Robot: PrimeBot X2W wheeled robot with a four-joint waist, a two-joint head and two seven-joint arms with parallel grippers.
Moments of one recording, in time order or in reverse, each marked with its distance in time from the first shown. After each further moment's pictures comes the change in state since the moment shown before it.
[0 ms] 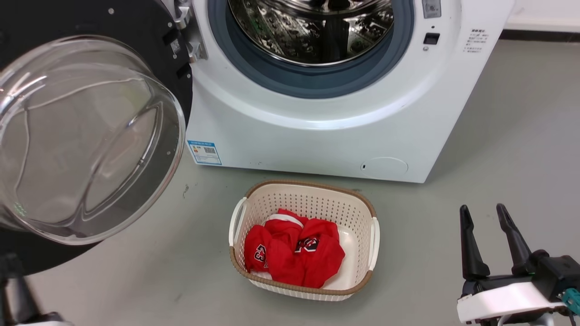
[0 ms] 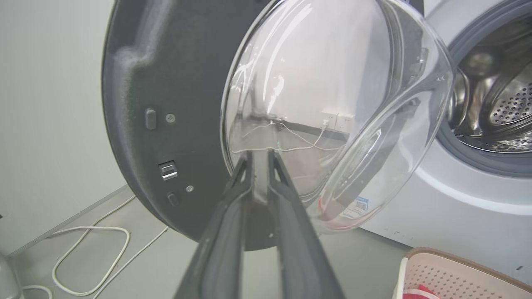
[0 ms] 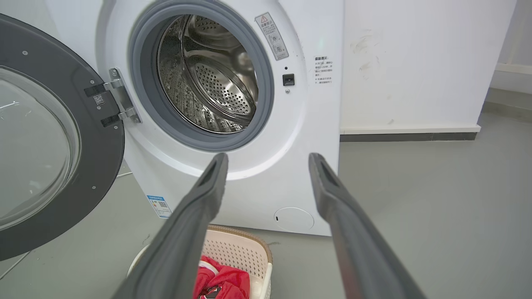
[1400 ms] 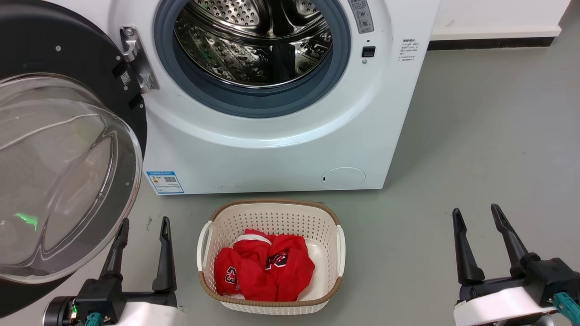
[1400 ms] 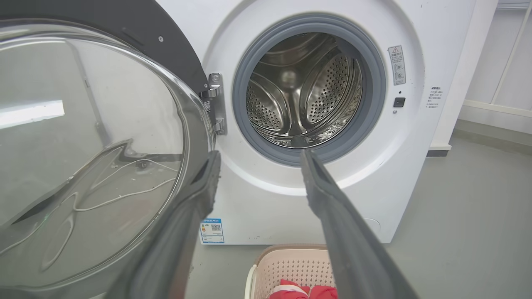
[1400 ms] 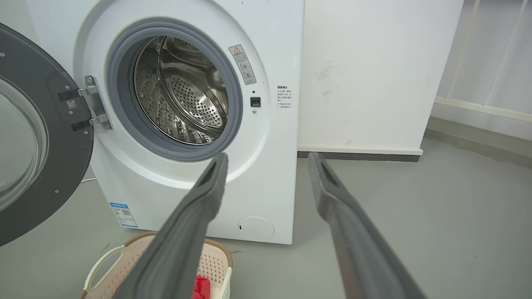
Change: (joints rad) left arm 0.017 -0.033 -0.444 -0.099 0.062 0.035 0.000; right arm 0.035 0.000 0.017 -0.071 -0.088 0.000 0.026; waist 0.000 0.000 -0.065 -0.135
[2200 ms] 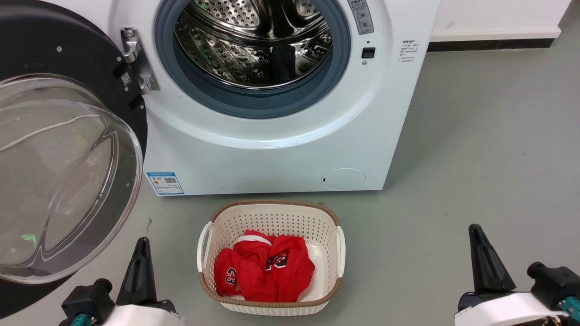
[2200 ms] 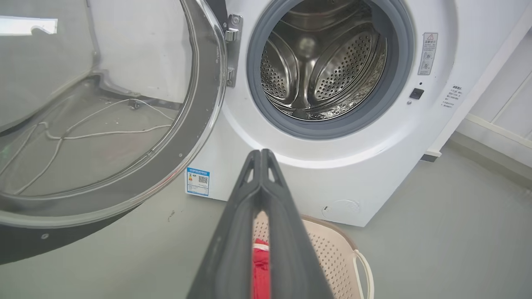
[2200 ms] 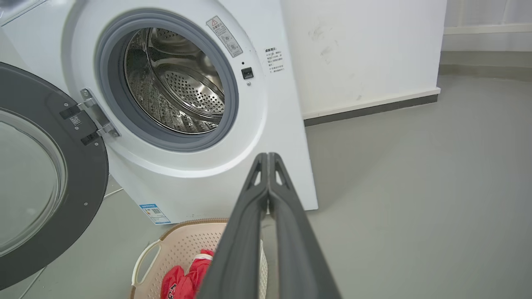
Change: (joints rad) left arm 0.007 -0.005 0.014 0.094 -0.193 -0.005 0.058; right arm 0.018 -0.005 0.007 0.078 0.216 0.000 0.031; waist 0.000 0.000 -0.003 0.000
